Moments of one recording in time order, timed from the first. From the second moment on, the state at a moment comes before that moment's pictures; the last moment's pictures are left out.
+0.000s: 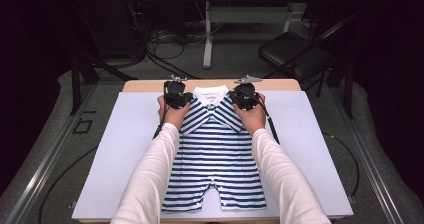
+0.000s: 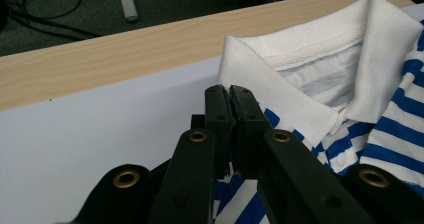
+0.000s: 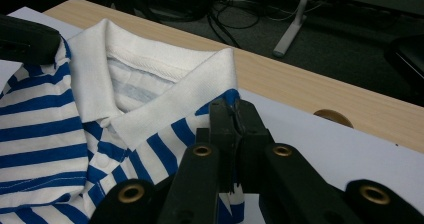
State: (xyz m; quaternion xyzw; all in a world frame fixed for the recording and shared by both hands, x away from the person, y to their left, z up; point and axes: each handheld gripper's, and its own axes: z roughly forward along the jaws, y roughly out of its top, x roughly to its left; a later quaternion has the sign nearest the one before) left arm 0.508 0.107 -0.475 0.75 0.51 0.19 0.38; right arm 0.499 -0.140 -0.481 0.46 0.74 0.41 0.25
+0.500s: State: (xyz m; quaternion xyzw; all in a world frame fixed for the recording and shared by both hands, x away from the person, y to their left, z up) left arm 0.508 0.105 -0.458 0.75 0.50 0.20 0.39; right arm 0.498 -0.144 -0.470 0.46 0.73 0.43 0.27
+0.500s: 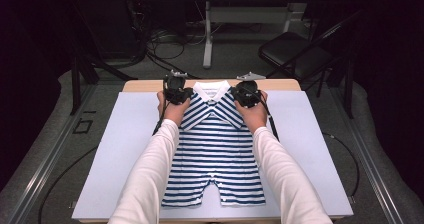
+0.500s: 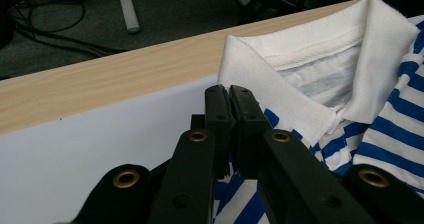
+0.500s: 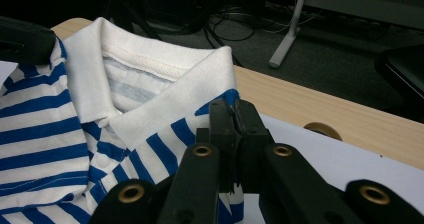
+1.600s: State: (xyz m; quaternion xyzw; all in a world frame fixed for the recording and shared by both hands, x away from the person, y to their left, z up) left arm 0.500 0.110 -0.452 0.75 0.49 0.21 0.40; right arm 0.495 -0.141 -0.456 0.44 0.74 0.43 0.28
